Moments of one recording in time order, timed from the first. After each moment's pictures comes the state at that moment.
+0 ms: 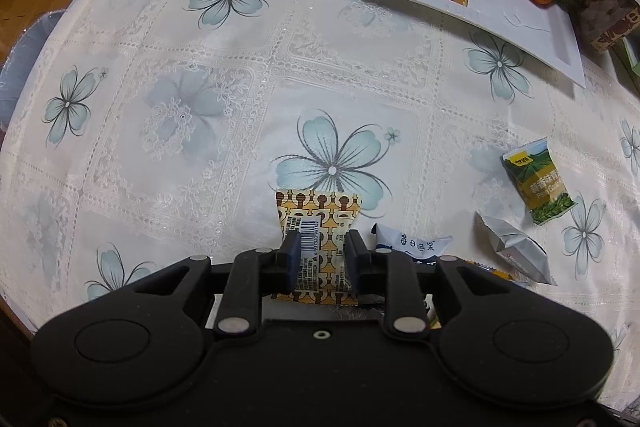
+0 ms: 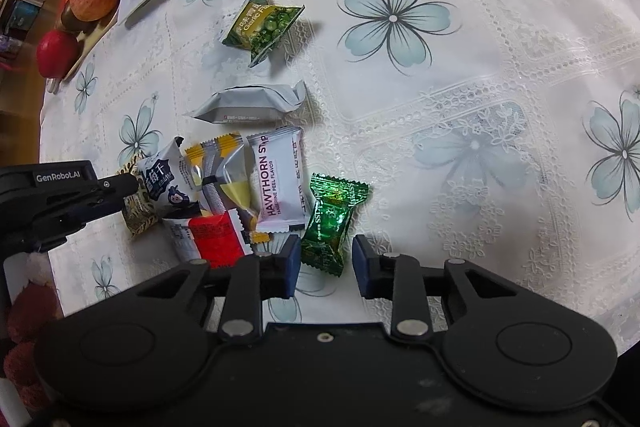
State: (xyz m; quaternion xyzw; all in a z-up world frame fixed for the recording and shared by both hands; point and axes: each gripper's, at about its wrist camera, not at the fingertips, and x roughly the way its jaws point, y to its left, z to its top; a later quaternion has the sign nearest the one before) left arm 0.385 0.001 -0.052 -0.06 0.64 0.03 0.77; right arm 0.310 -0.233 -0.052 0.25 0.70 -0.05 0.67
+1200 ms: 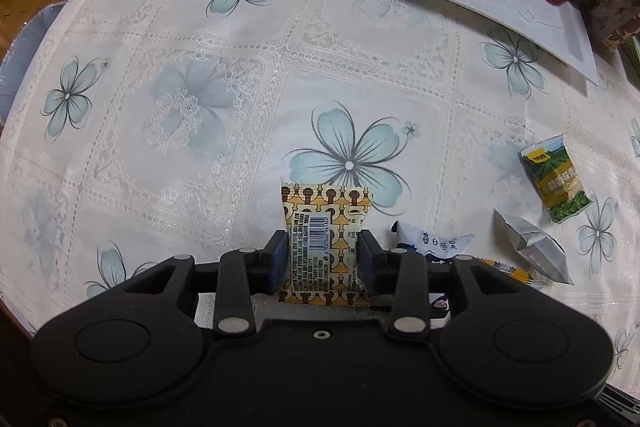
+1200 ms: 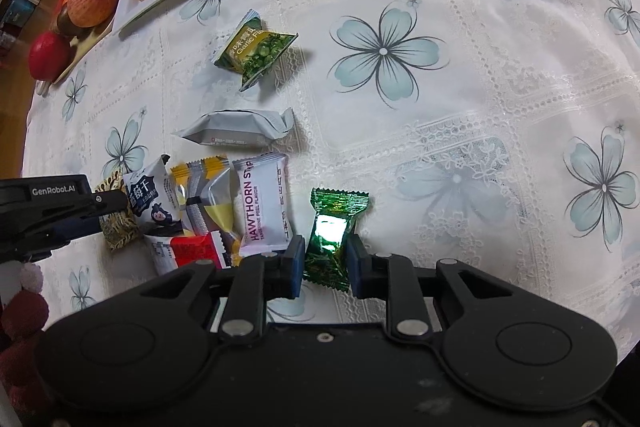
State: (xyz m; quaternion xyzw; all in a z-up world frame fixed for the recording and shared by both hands) left arm 0.384 0.005 -0.065 -0.06 0.64 0.04 0.76; right arm 0.313 -0.231 -0.050 0.21 0.68 -0.06 0.70
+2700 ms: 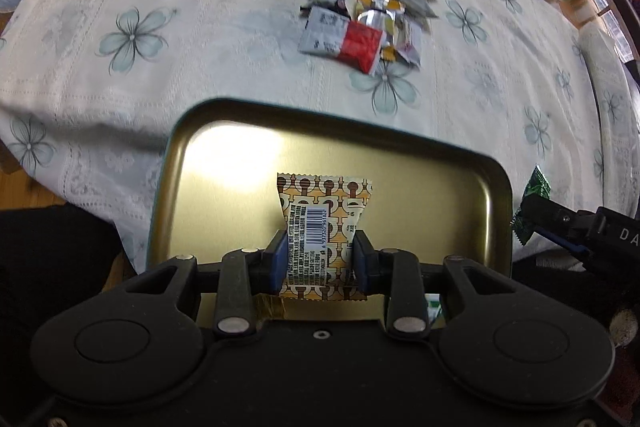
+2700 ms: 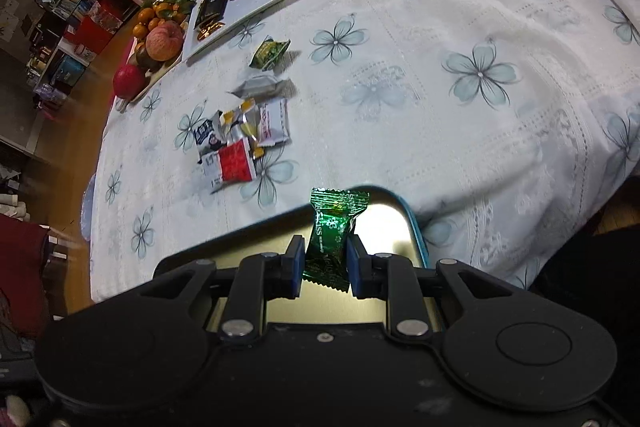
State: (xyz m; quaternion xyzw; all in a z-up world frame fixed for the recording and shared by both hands) left arm 0.149 -0.006 -0.005 -0.09 0.65 -0.09 0.75; right arm 0.118 -0.257 0.056 0.28 0.57 -0.05 0.77
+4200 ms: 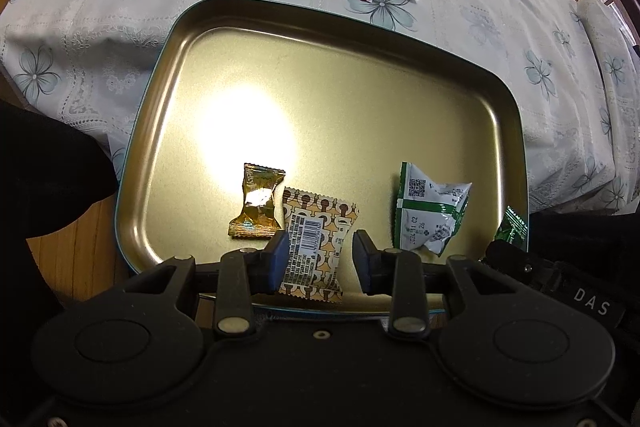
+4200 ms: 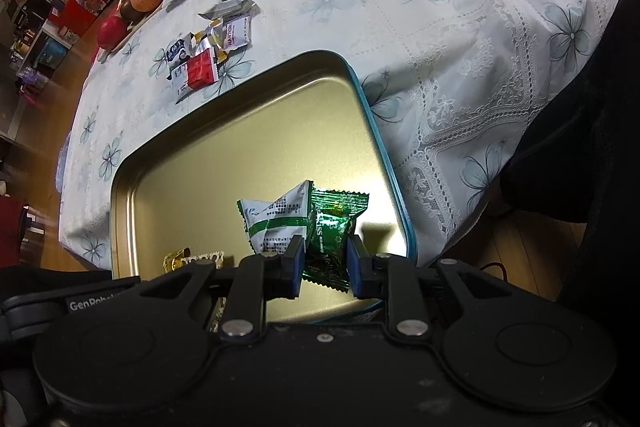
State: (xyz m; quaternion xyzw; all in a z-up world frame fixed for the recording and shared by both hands) left arm 0.080 -0.013 -0.024 -0.09 0.64 -0.08 0.76; right arm 0.016 -0.235 0.031 0.26 0.60 -0.06 0.76
